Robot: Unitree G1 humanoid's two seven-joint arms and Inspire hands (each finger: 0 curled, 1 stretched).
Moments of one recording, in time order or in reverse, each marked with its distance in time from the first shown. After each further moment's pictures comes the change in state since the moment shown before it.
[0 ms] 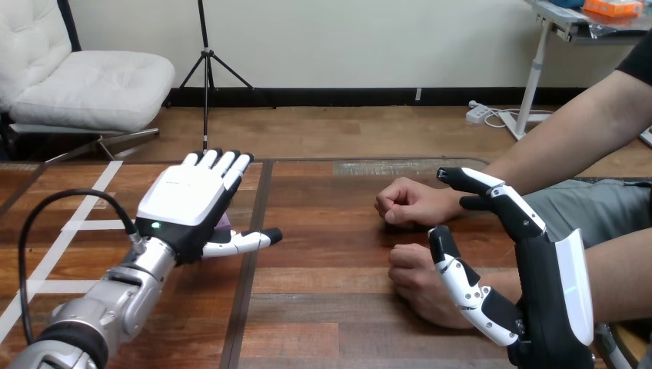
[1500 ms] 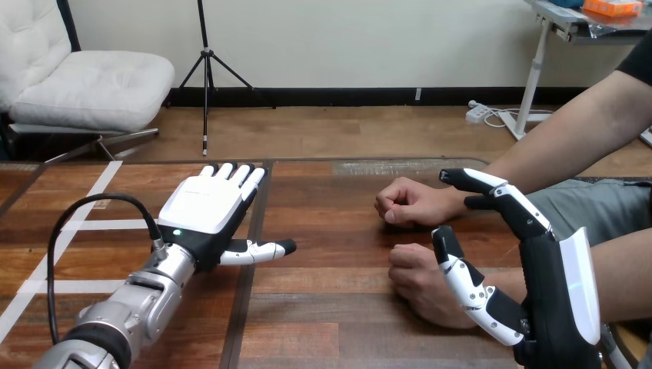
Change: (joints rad) left arm -0.011 -0.065 -0.040 0.034 -0.001 0.063 -0.015; right arm 0.001 -0.022 -0.012 -0.013 -0.005 0.002 0.001
